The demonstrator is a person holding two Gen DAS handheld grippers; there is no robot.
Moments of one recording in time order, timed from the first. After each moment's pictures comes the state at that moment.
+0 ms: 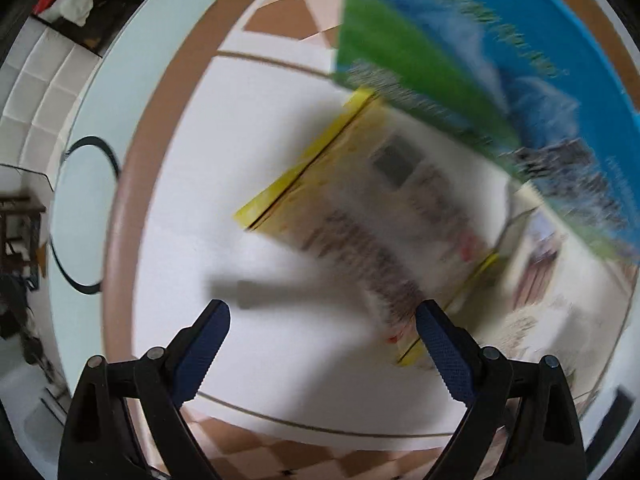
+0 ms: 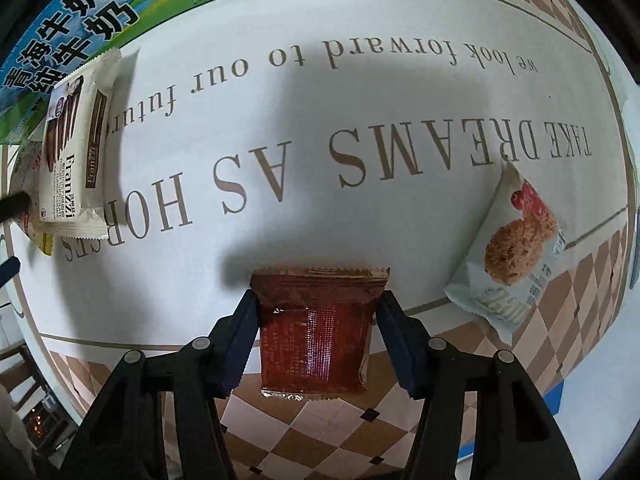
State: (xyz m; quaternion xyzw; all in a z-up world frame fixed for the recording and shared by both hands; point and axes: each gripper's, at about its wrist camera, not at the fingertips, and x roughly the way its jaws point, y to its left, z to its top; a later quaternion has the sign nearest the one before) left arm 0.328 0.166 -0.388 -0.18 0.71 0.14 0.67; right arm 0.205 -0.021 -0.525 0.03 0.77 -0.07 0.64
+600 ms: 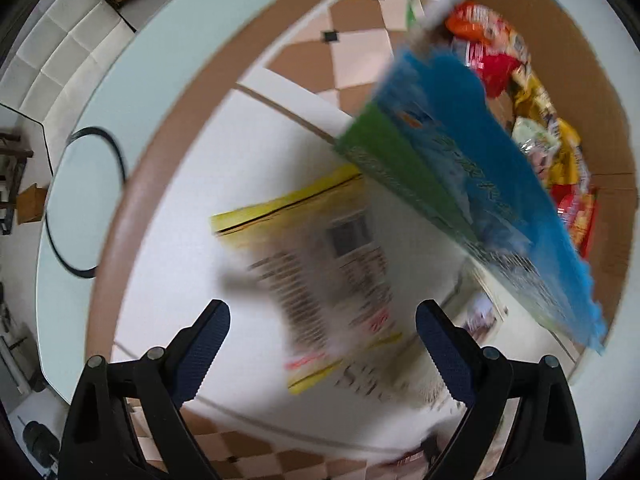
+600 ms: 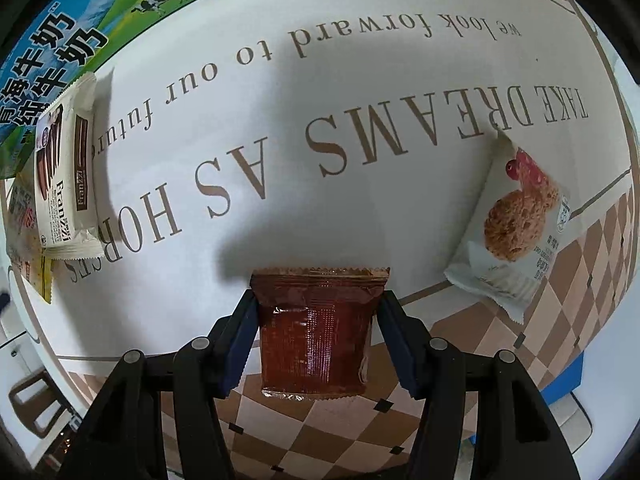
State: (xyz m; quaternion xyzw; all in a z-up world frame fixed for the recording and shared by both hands) left arm 0.362 0.188 -0.369 -0.28 0.68 0.18 0.65; right arm 0.228 -0.059 -0.518 0.07 0.77 -0.10 0.63
